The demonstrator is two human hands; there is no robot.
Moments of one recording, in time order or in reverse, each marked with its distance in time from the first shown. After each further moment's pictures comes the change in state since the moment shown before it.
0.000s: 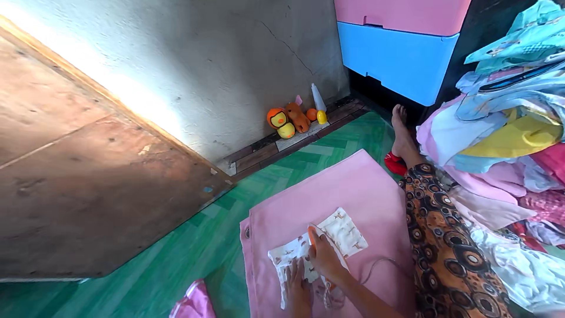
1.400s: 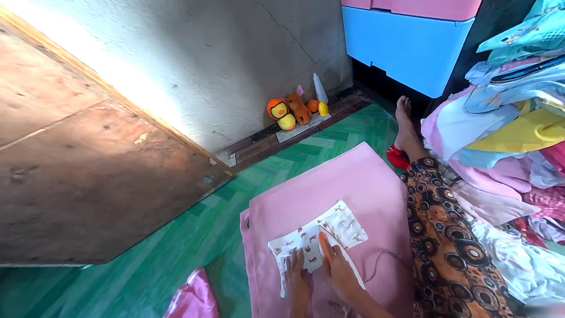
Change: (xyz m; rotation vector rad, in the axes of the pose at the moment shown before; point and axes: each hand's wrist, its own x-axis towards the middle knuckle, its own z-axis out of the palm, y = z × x) left_hand 0.000 0.010 -0.002 0.009 -0.010 -0.049; right_hand -0.057 0.034 0.010 -0.036 0.027 0.018
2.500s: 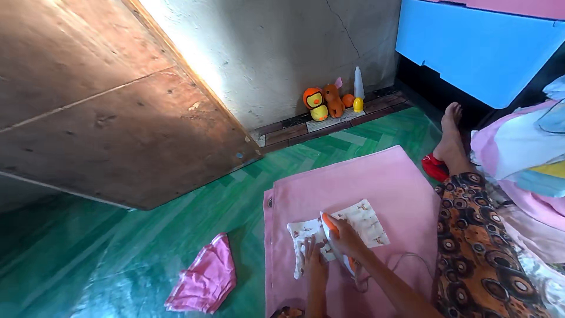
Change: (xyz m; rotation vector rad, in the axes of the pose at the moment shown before) left_hand 0.001 0.009 0.005 -0.092 0.141 -0.005; right_hand 0.068 -0.029 -0.023 -0.063 -0.129 -0.222
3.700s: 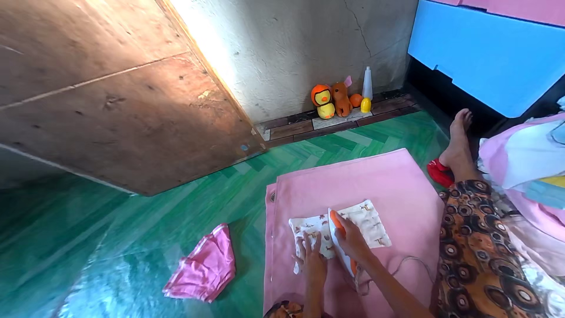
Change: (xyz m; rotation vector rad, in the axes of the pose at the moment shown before) left_hand 0.005 0.013 -0.012 0.233 -0.186 -0.223; right_hand -0.013 0.001 0.007 0.003 0.104 0.052
